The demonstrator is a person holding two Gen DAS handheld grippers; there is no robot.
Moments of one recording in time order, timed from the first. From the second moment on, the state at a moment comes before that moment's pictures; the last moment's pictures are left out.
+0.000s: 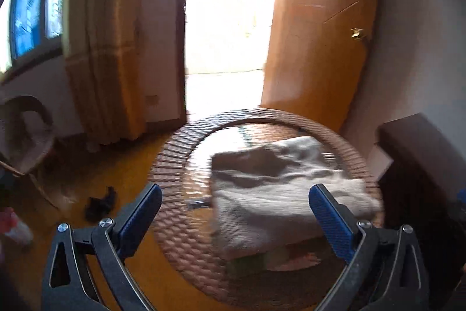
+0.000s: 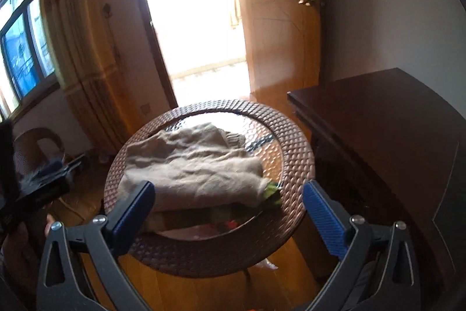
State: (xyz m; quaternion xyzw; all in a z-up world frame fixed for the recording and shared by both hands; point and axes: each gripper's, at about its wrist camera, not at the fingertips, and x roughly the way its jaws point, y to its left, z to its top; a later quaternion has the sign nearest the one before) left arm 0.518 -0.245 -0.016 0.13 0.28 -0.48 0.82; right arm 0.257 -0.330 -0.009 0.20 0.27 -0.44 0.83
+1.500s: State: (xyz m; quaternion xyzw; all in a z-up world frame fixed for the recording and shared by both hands) left arm 0.503 -0.250 -0.021 0.15 0.25 -0.47 0.83; right arm 0.270 -0.321 -0.013 0.18 0.28 -0.42 0.84
